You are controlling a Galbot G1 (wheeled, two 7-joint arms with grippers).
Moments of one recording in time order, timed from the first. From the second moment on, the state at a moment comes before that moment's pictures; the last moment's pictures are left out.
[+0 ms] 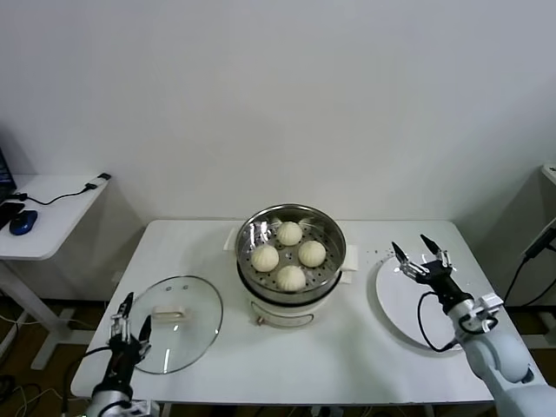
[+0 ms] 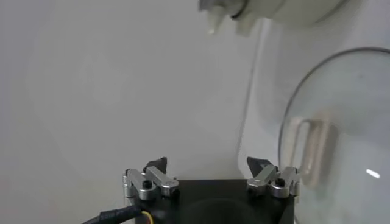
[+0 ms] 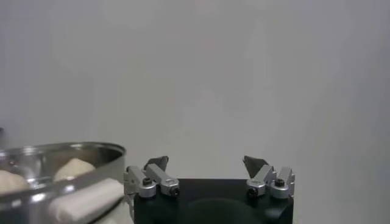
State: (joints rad) left arm 1.65 -1.51 -0.76 -1.97 1.28 -0.08 -0.05; right arm -1.24 0.90 0.49 1.60 0.69 0.18 -0.22
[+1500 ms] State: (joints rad) left arm 1.35 -1.48 -0.66 -1.54 1.48 0.01 -0.21; right arm -1.36 1.03 0.62 1.56 0.52 0.19 -0.23
